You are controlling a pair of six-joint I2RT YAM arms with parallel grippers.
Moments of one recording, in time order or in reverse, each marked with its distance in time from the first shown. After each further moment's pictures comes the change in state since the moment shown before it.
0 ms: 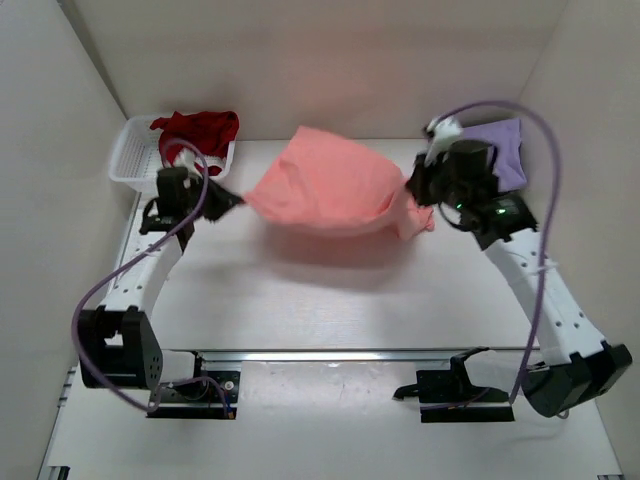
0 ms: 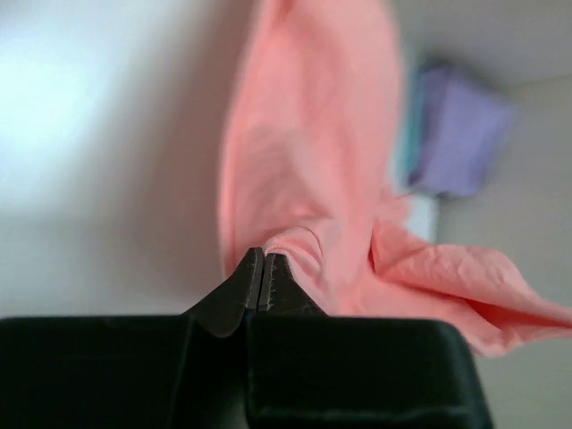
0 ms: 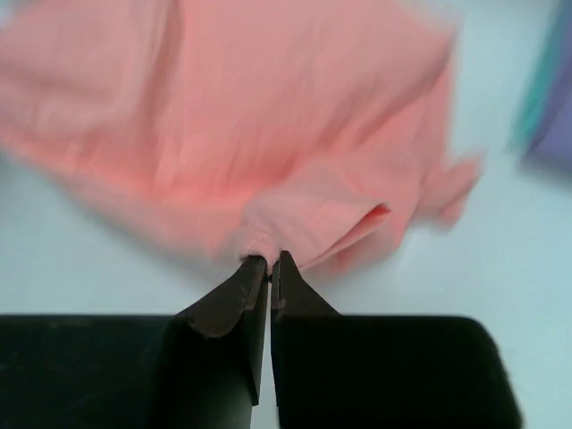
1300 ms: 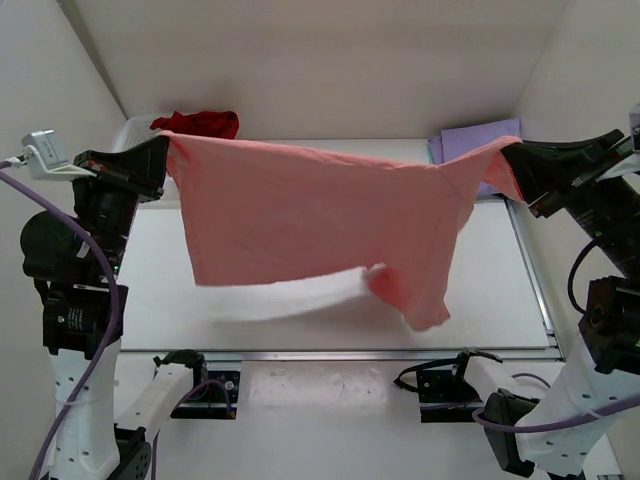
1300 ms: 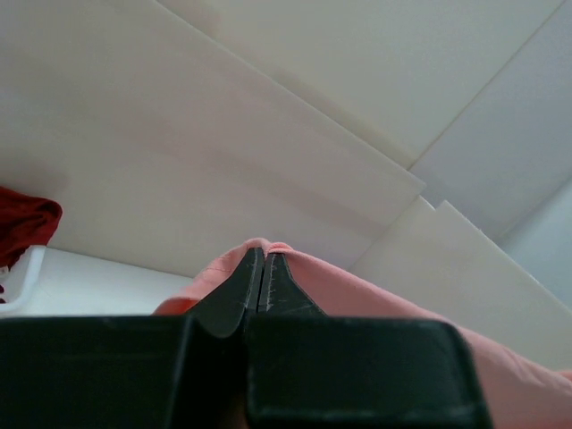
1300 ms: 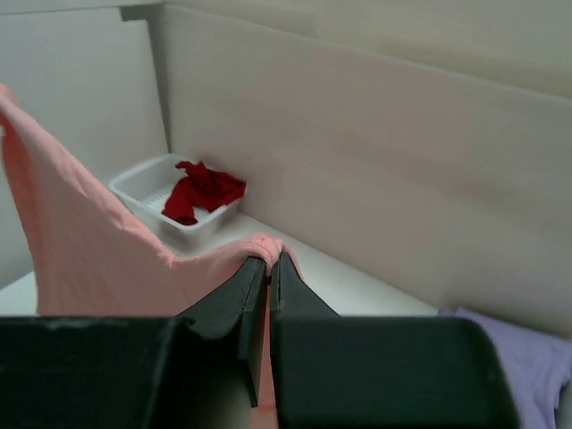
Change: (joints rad) left arm -0.085 -0.504 0.442 -0.190 -0.321 0.099; right arm -0.624 -0.169 0.655 -0.183 -0.764 0.105
